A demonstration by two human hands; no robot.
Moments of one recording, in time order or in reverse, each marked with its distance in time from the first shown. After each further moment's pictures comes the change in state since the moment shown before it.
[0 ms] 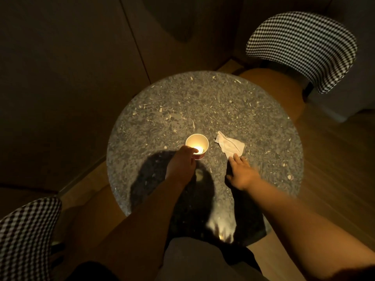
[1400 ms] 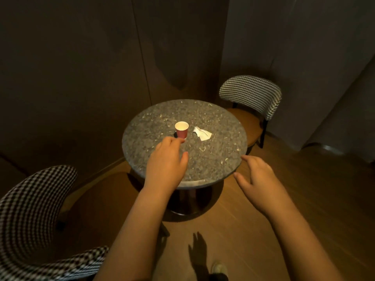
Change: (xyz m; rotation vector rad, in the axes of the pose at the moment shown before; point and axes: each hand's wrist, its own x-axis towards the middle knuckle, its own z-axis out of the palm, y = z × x) left_hand -0.399 0.149 -0.080 0.136 0.428 0.173; right_hand -0.477 0.017 0.064 0.326 0.734 -0.143
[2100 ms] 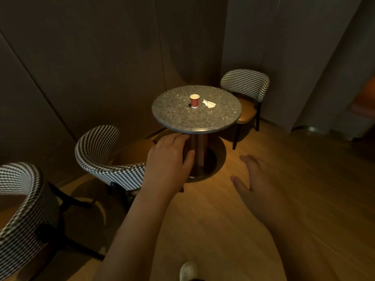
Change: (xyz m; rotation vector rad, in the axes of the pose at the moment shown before) left_hand -0.443 0.033 -0.187 0.044 0.047 0.105; right_hand -0.473 -0.103 -0.010 0.059 0.059 -0.004
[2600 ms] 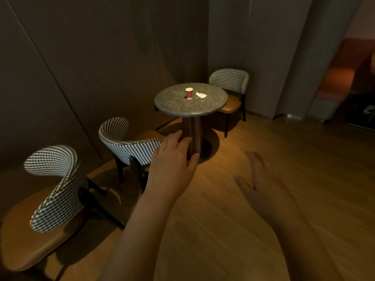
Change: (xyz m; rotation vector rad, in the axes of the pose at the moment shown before) left_hand -0.300 0.037 -0.129 0.018 -0.042 0.095; right_hand -0.336 -0.073 -0.023 0.026 0.028 0.130
